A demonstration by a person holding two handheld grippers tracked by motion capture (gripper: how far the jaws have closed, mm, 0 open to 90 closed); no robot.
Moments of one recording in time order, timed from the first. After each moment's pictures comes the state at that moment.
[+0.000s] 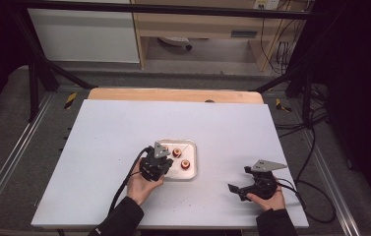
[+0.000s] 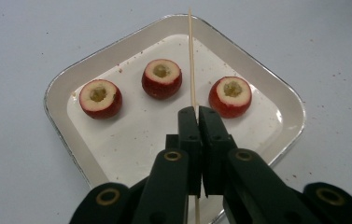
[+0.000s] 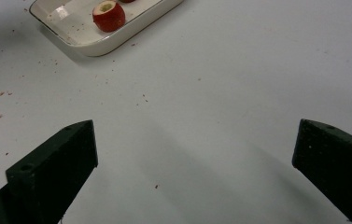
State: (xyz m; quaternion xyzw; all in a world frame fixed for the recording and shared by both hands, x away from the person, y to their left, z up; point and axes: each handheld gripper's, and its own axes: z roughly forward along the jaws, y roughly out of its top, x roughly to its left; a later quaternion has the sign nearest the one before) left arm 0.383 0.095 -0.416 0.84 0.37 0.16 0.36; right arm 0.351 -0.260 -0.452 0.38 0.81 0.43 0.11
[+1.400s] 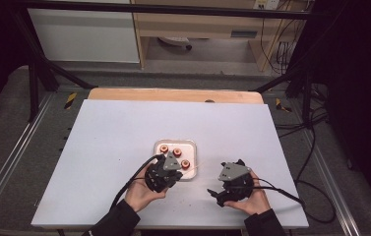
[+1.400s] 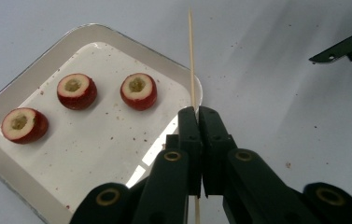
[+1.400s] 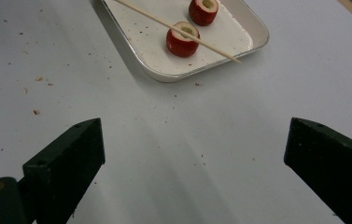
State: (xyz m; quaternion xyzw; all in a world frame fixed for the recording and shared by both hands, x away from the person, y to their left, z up) left arm 0.352 0.073 -0.392 0.90 0.25 0.12 0.34; right arm 0.337 -0.176 -0.414 0.20 0.89 0.34 0.22
